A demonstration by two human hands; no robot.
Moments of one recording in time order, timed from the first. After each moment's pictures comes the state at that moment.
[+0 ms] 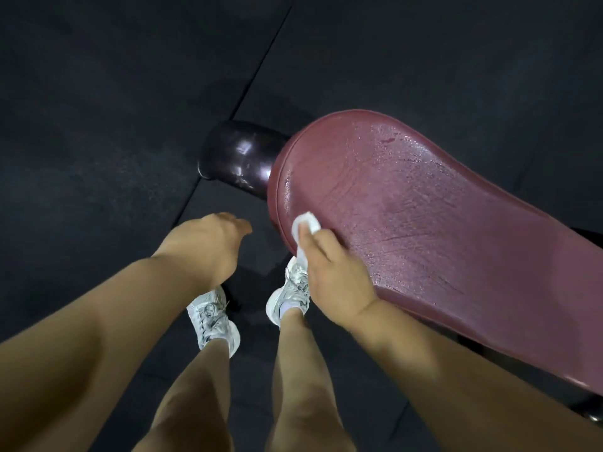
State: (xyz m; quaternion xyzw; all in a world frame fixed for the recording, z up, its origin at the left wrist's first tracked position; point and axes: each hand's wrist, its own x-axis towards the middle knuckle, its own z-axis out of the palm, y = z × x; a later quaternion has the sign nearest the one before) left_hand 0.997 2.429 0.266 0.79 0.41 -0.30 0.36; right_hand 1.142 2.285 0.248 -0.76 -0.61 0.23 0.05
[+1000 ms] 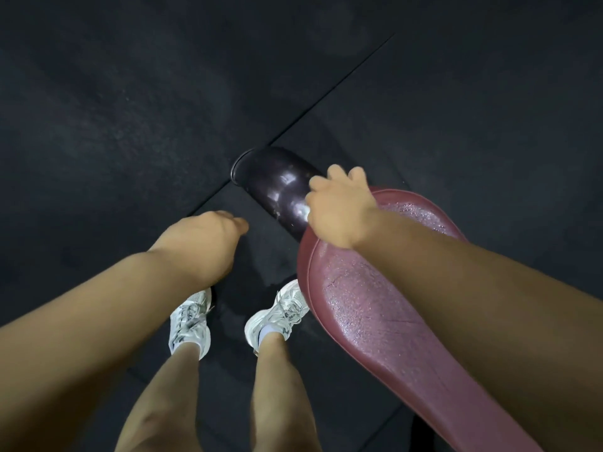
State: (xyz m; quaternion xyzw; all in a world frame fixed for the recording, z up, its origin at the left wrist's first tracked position) left_hand 0.965 2.474 0.254 0.75 0.48 -0.29 0.36; right_hand 1.168 2.486 0.243 -0.51 -0.78 0.17 -0.32
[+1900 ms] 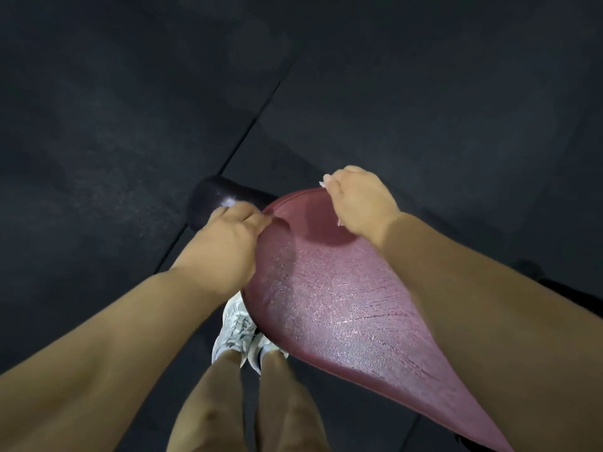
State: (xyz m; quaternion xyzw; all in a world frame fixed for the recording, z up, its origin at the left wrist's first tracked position) left_hand 1.093 2.477 0.269 0.83 0.43 -0.13 0.34; right_hand 1.307 2.453 0.235 -0.80 -0.51 0.32 -0.02
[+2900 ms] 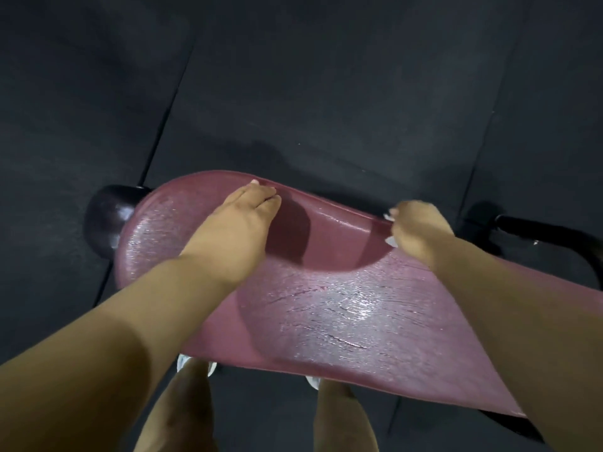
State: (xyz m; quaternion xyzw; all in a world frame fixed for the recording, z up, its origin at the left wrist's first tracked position) left_hand 1.244 2.413 0.267 0.89 0.29 -0.13 0.32; right_hand 1.471 2.280 0.253 -0.83 -0.34 0.37 -0.24
